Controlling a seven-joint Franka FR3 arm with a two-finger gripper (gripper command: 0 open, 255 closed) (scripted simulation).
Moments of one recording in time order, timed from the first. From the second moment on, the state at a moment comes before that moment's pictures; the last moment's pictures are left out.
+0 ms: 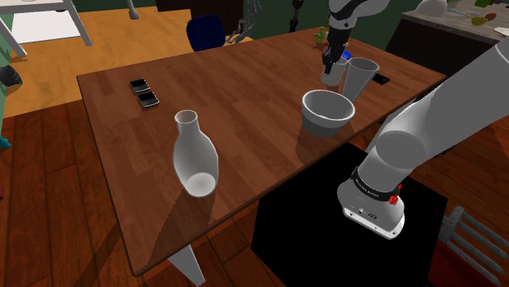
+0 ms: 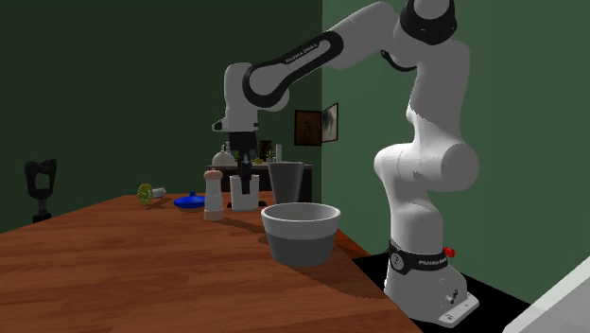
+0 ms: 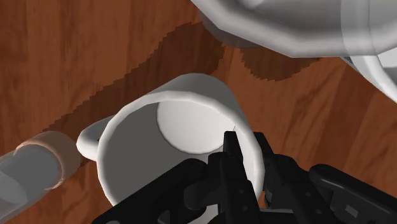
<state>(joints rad) -0.12 -0.29 -0.47 -2.38 -0.23 2.09 -0.41</state>
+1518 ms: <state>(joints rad) -0.11 -0.48 -0.38 -2.26 -0.24 1.78 -0.35</state>
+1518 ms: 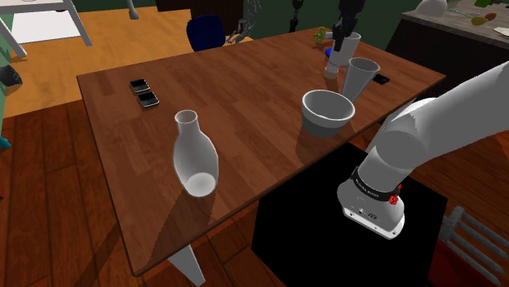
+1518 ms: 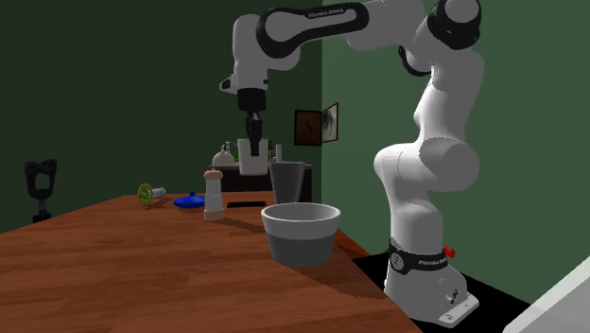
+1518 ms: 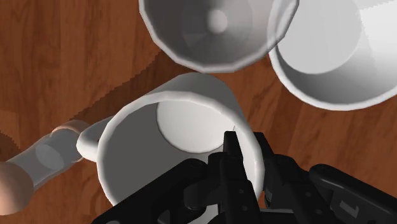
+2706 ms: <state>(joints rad) -0.08 -0.91 -0.11 -2.57 -0.14 1.62 -0.09</state>
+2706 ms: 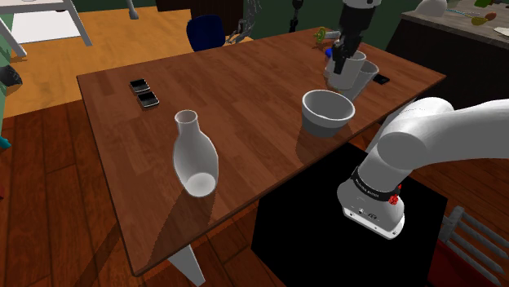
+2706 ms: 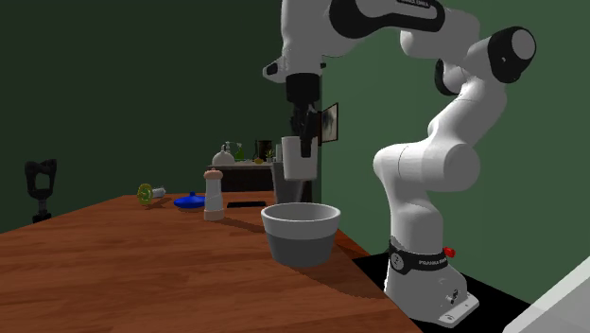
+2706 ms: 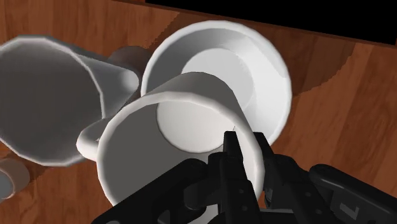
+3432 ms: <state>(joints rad) -0.09 -0.92 -0.13 -2.73 -0.16 1.77 -0.08</state>
